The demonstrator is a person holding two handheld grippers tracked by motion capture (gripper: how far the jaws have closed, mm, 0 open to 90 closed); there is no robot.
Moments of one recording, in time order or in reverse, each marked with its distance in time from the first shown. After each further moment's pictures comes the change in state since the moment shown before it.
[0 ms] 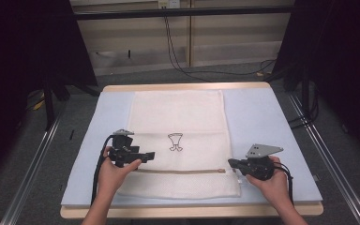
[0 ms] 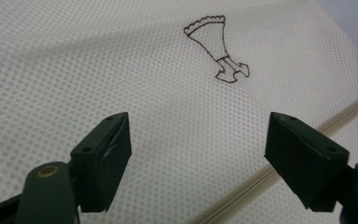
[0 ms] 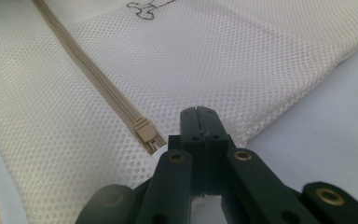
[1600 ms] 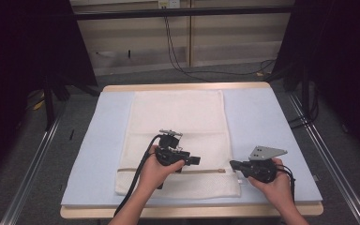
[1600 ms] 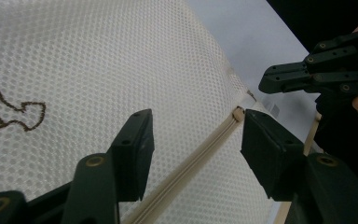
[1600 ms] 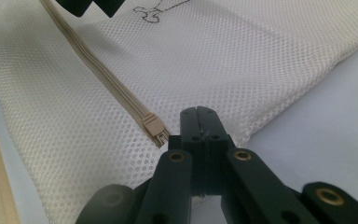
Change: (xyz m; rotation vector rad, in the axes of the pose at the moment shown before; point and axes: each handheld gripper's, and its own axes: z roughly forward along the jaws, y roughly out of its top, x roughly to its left) left arm -0.097 0.028 0.072 0.085 -0.307 0.001; right arm 0.002 -0.004 -0.007 -0.020 0.000 0.006
